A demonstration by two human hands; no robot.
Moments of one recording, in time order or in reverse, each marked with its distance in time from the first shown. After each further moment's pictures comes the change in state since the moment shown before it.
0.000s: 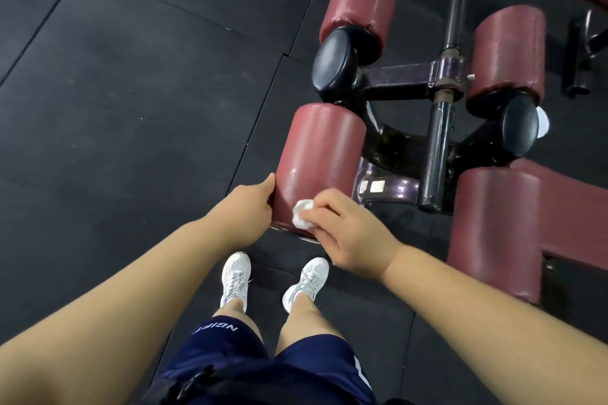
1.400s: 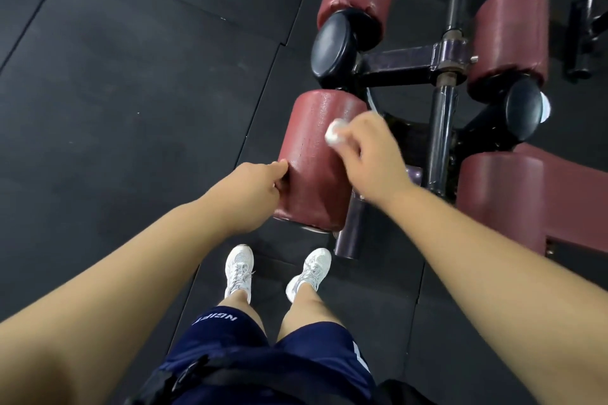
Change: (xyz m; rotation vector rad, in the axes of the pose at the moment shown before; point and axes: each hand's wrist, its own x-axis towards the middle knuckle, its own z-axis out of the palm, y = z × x) left_hand -0.011 0.013 -0.021 0.058 -0.003 0.115; right_hand 0.041 0.042 -0.025 -0.020 0.258 0.427
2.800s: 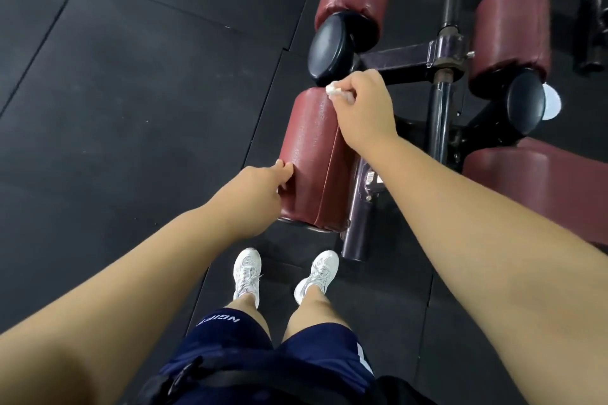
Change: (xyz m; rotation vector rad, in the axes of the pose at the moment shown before) left_hand -0.007 0.008 0.005 0.086 0.027 0.037; right_hand 0.060 -0.003 0.005 0.076 0.101 0.326
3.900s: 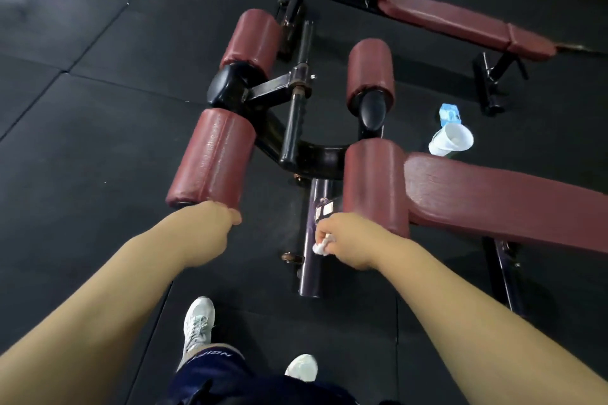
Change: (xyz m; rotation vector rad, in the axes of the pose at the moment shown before) left_hand -0.055 0.102 0.088 0.539 -0.026 0.050; right_hand -0.202 0.112 -0.164 -0.503 -0.724 -0.013
